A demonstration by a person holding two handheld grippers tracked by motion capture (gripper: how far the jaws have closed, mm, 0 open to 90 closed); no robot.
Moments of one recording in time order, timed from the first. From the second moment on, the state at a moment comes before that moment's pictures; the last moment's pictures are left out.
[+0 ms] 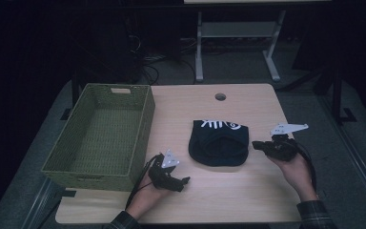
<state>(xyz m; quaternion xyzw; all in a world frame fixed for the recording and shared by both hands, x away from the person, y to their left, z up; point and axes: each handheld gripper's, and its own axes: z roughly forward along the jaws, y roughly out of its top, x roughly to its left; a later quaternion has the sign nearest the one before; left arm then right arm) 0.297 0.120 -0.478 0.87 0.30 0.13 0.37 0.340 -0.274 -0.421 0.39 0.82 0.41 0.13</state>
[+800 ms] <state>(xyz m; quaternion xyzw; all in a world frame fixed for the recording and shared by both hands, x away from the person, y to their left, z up) 0.296 0.120 -0.478 0.87 0.30 0.13 0.37 0.397 -0.255 -0.404 0.39 0.82 0.40 0.14</state>
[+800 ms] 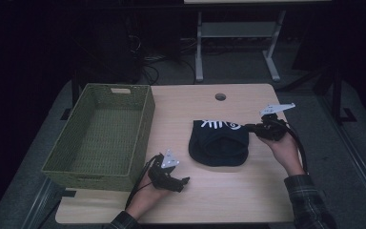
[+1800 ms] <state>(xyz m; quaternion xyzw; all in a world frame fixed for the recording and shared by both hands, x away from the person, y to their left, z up) 0.296 0.120 -0.478 0.87 0.30 0.13 0.37 0.478 -0.253 -0.457 0.45 0.81 0.36 0.11</state>
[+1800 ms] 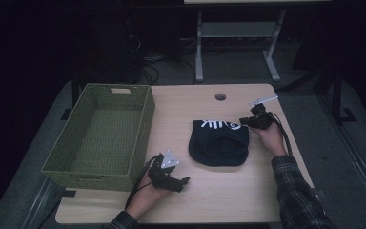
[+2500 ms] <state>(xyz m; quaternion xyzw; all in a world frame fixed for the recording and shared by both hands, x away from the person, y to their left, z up) 0.296 0.120 -0.478 0.87 0.30 0.13 0.37 0.459 -0.260 -0.463 0.43 0.83 0.35 0.08</state>
